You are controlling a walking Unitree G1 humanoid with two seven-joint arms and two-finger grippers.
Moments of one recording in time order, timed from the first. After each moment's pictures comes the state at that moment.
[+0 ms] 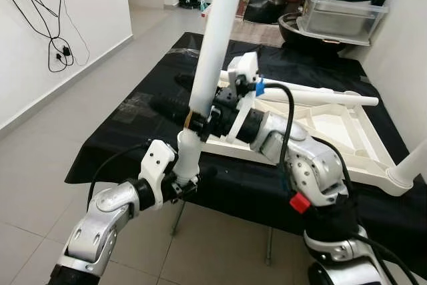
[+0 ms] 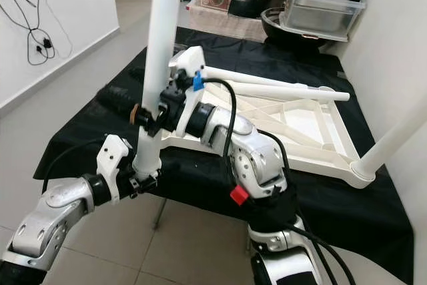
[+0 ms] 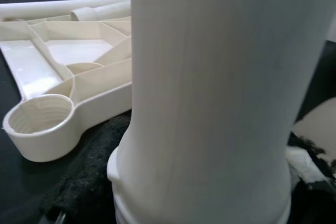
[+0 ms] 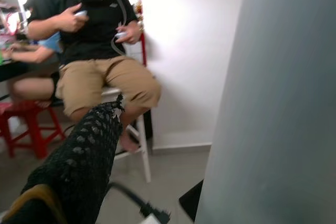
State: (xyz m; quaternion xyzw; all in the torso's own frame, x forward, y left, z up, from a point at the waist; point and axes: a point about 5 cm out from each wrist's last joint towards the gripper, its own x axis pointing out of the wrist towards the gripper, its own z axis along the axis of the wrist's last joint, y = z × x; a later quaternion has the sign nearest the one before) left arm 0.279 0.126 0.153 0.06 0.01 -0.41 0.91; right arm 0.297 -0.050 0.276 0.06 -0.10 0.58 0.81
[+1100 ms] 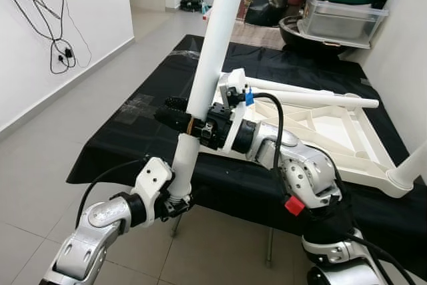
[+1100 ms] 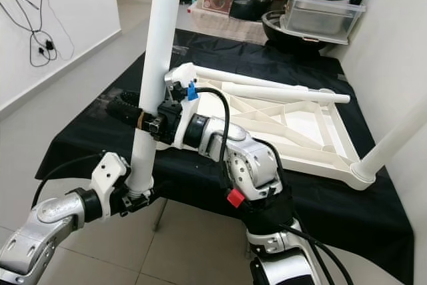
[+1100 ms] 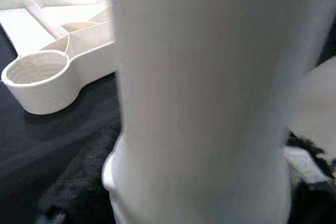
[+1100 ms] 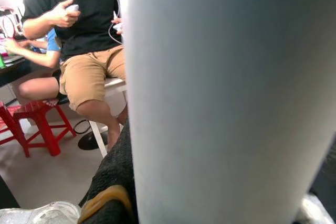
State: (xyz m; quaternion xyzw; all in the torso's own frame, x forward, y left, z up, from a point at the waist) left arm 0.263 0.133 0.135 0.11 0.04 -0.43 0.90; right arm 0.308 -0.048 0.259 0.09 -0.04 0.55 0.83
